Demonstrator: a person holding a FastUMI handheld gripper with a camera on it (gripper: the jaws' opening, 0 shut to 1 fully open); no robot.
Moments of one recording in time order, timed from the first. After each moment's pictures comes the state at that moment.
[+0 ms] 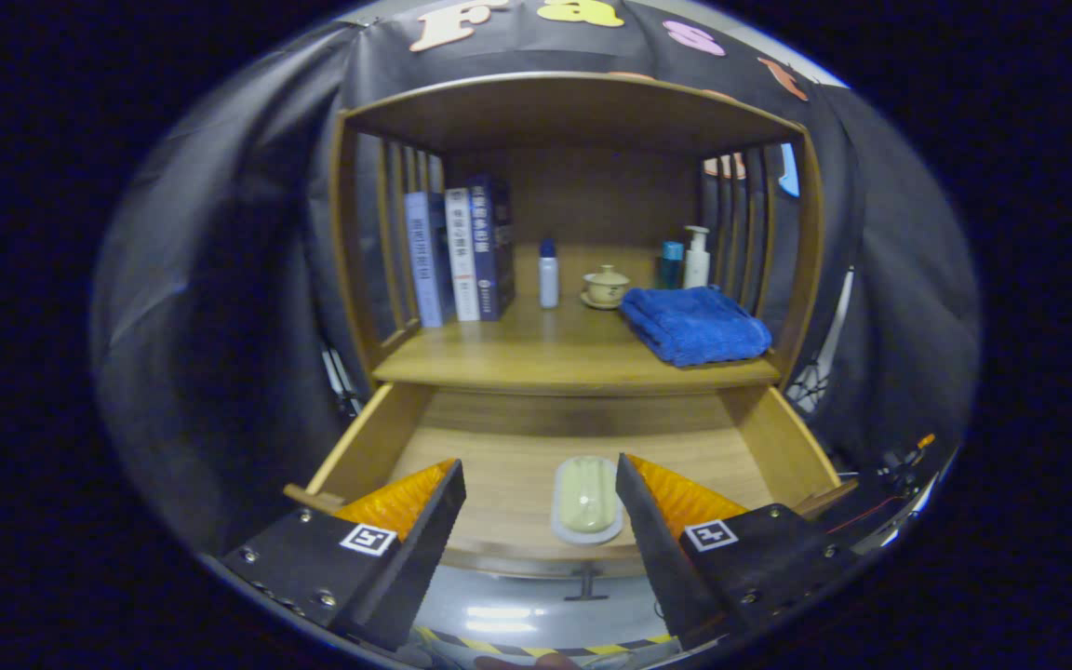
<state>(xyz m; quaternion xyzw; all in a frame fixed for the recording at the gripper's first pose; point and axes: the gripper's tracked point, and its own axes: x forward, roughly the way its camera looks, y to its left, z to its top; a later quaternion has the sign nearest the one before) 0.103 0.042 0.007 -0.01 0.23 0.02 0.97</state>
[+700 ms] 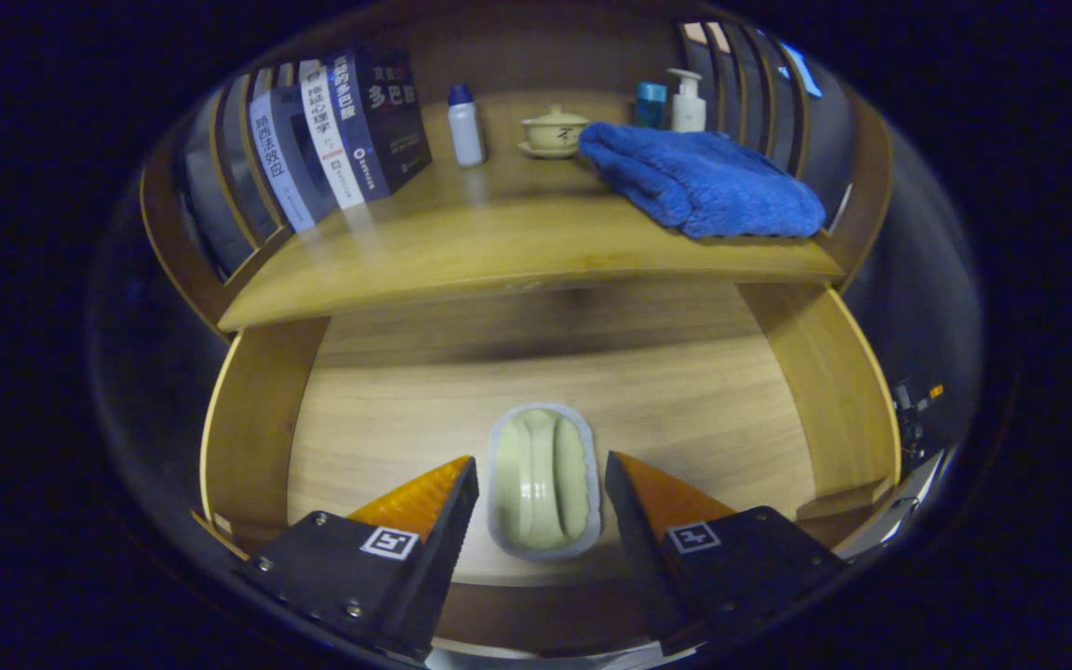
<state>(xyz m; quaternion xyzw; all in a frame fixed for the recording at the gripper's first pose) 0.176 0.014 -0.106 0.00 0.42 0.00 0.91</state>
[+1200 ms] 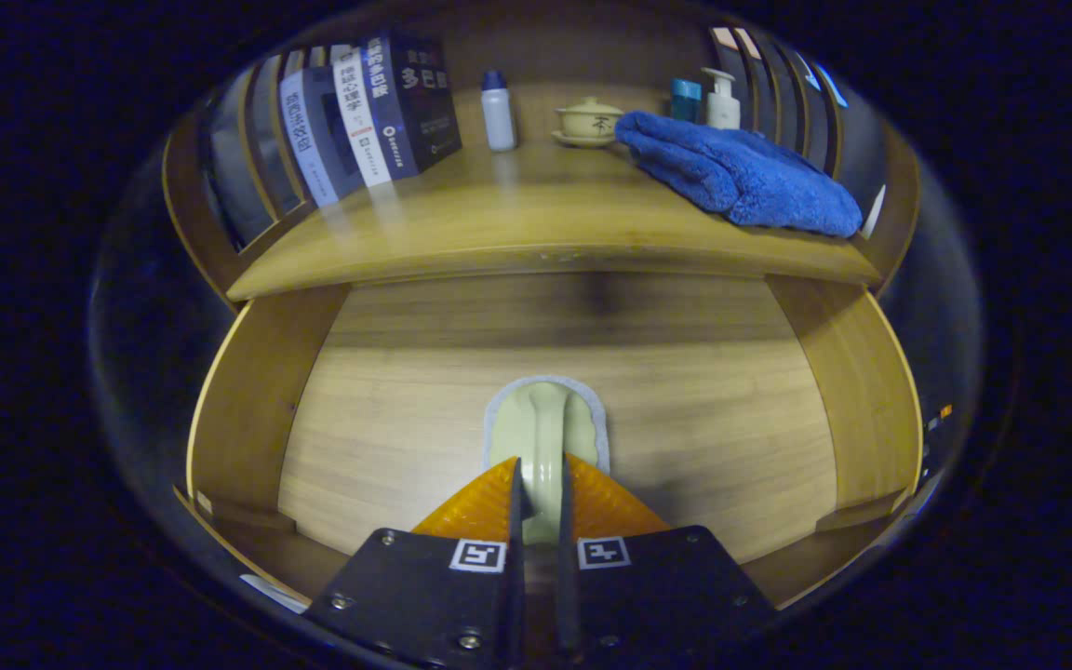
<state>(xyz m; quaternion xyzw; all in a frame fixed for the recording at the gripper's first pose) 0.178 0.024 -0.112 -0.01 0.39 0.04 0.92</state>
